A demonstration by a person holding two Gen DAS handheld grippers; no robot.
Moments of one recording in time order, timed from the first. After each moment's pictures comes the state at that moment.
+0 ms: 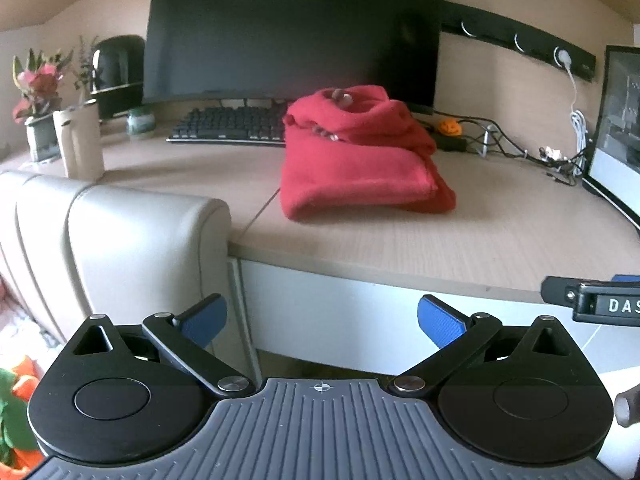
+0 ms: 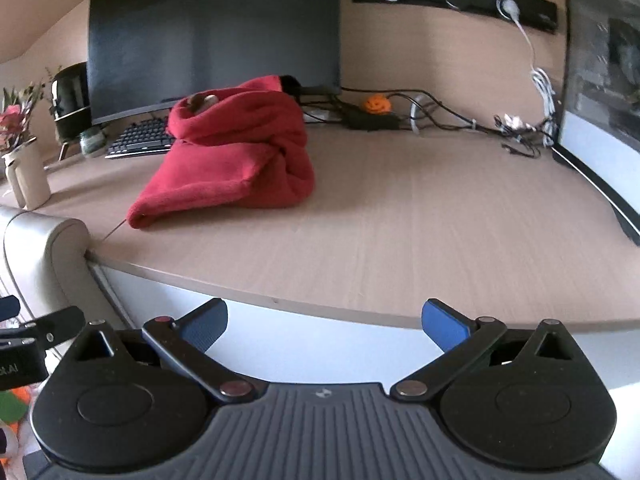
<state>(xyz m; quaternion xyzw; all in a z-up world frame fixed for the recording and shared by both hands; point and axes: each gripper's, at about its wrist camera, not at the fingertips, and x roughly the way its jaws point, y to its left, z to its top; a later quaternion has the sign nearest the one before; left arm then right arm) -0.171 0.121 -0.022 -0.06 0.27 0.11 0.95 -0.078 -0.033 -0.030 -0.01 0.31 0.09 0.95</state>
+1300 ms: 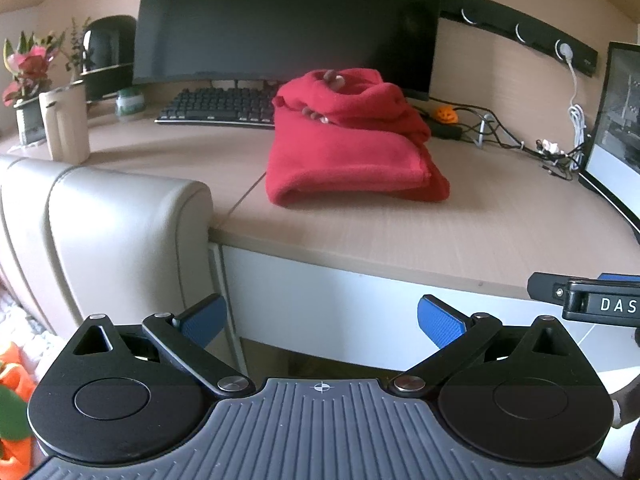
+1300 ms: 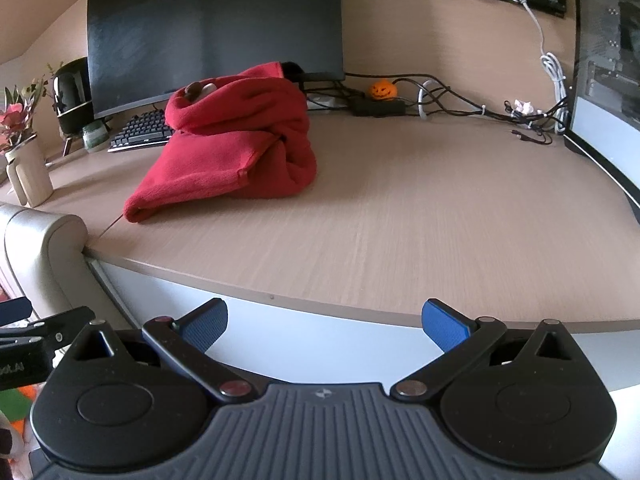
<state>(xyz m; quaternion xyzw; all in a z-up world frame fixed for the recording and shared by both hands) -0.155 0.117 -0.028 -0.07 0.29 0.10 0.95 -0.064 -0.043 -0.037 0.00 0.32 0.10 0.94</state>
